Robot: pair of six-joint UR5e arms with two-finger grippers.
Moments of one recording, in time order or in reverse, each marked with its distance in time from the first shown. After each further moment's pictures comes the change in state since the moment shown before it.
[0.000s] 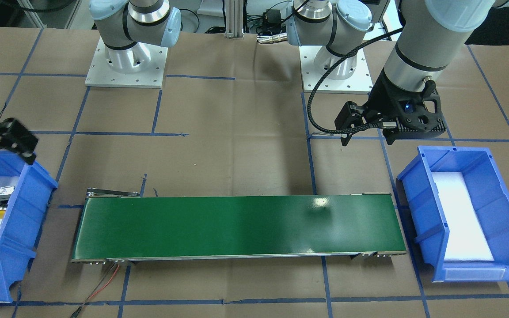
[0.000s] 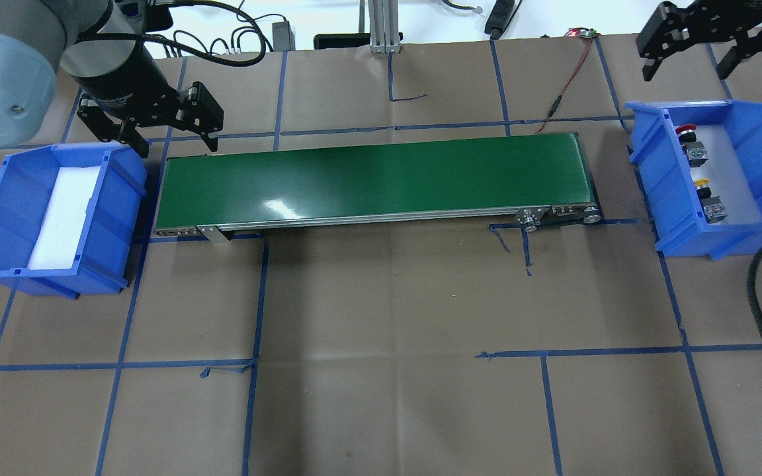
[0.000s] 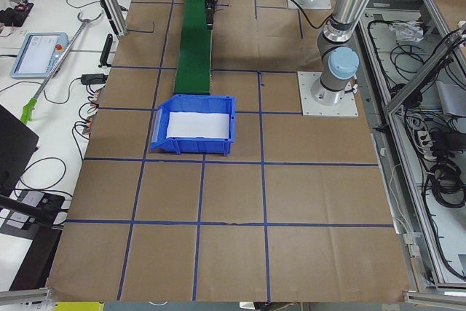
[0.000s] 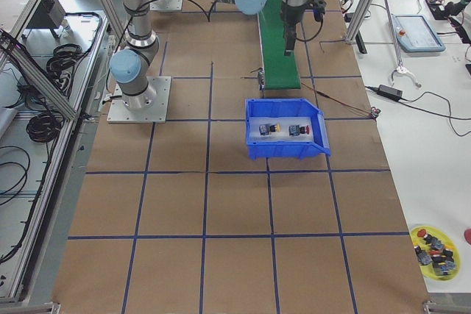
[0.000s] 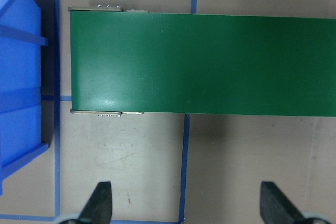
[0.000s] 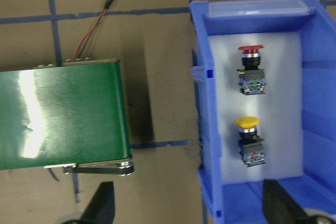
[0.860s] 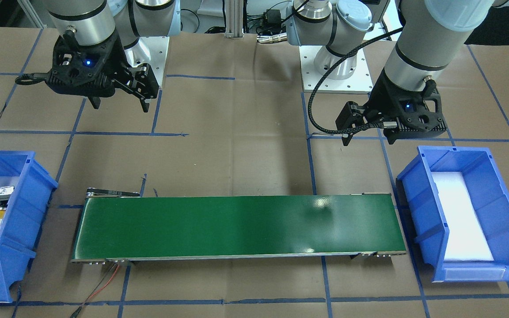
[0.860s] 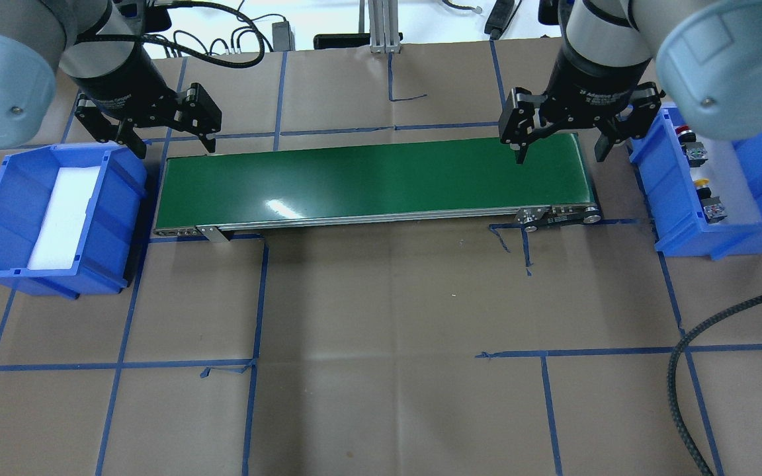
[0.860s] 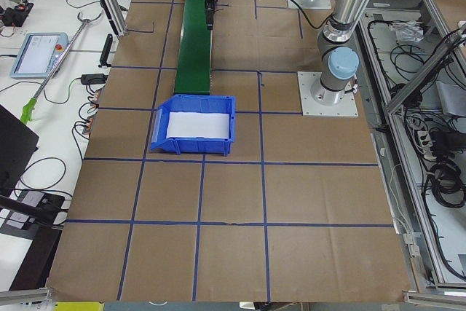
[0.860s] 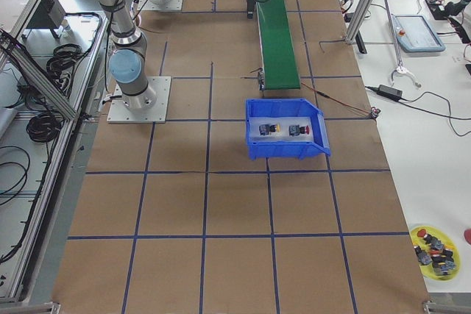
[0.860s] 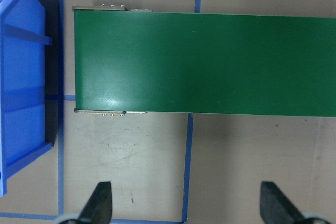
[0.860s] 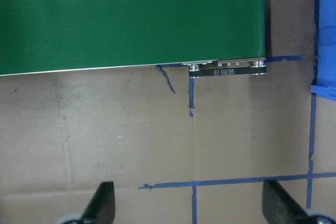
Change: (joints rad) left arm 0.000 0.001 -0.001 0.000 0.010 -0.001; right arm 0.253 -0.176 0.230 -0.050 0.004 0.225
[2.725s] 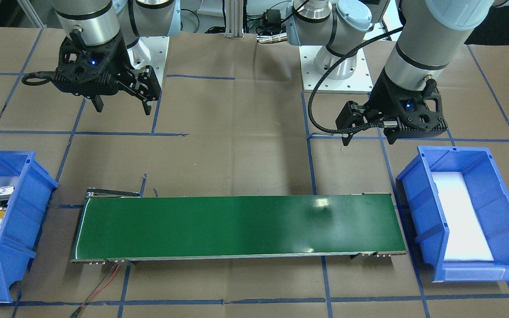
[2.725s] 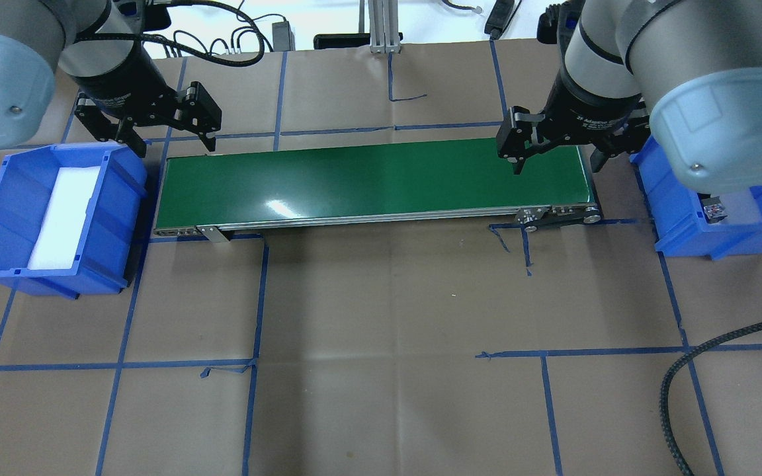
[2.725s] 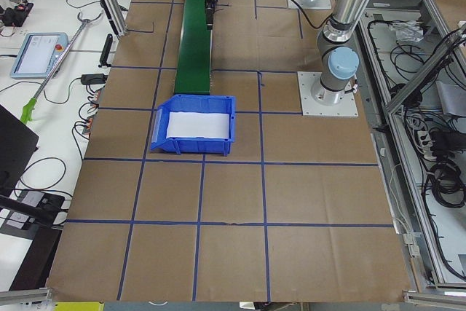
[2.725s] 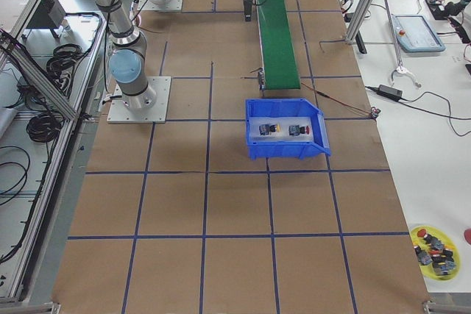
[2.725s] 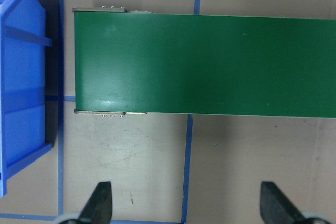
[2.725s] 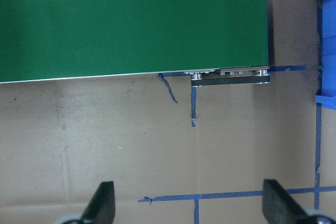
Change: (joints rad) left arm 0.000 0.000 0.001 0.002 -0.003 0.000; right arm 0.000 -0.025 0.059 -0.065 -0.001 -0.002
